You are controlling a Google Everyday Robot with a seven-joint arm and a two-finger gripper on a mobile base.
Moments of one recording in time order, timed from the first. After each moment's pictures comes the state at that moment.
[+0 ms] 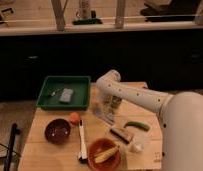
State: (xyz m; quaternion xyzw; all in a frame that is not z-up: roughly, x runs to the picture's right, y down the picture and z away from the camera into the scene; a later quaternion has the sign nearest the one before) arm 0.023 0.115 0.897 -0.29 -0.08 -0.05 0.95
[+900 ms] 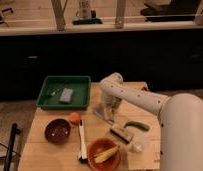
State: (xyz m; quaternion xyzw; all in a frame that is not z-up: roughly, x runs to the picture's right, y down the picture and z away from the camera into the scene) arm 0.040 0.142 0.911 -0.33 -0.09 -0.05 0.94
